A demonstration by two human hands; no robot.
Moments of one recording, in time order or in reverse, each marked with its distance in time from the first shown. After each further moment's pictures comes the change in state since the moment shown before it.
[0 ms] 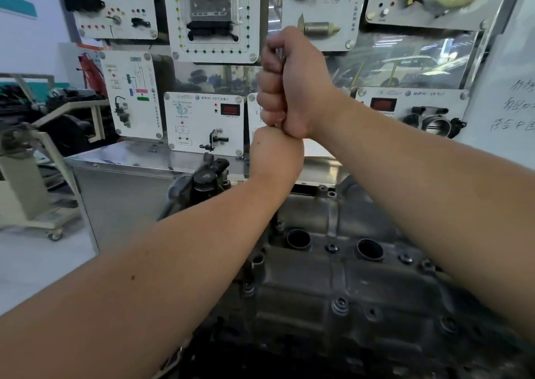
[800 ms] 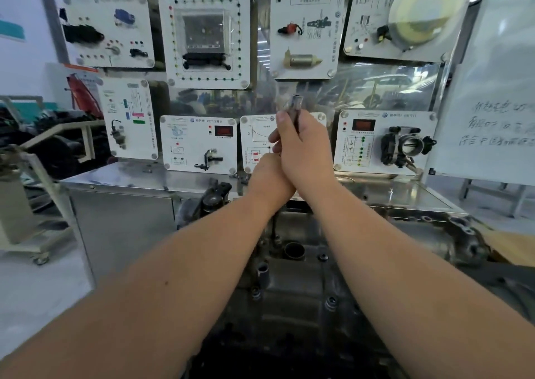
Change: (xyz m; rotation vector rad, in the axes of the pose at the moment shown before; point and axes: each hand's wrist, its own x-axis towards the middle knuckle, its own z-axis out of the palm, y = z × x) left_hand 0.002 0.013 -0.019 0.582 -0.376 0.183; right_hand -0.035 0.035 -0.007 -0.644 0.520 -0.362
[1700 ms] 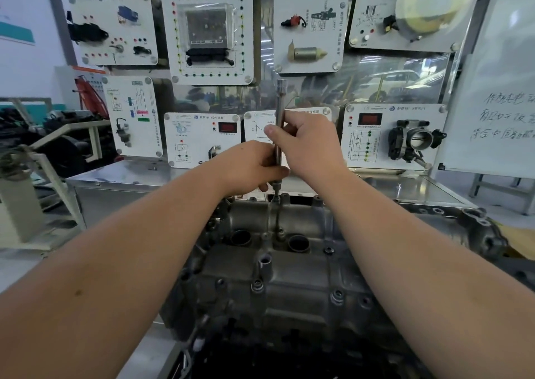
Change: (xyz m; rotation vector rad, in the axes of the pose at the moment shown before) left_hand 0.009 -0.042 -0.048 0.090 -0.243 0.232; right_hand 0.003 0.010 -0.010 -0.276 -0.129 -0.142
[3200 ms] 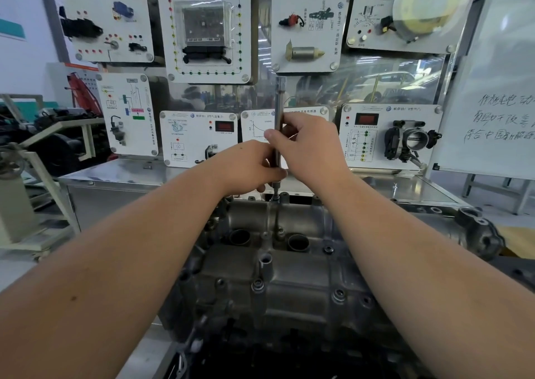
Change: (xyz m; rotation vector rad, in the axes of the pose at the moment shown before) left_hand 0.000 0.000 0.002 0.000 -0.016 -0.014; right_hand -0.005 -0.002 -0.001 -0.106 0.003 -0.024
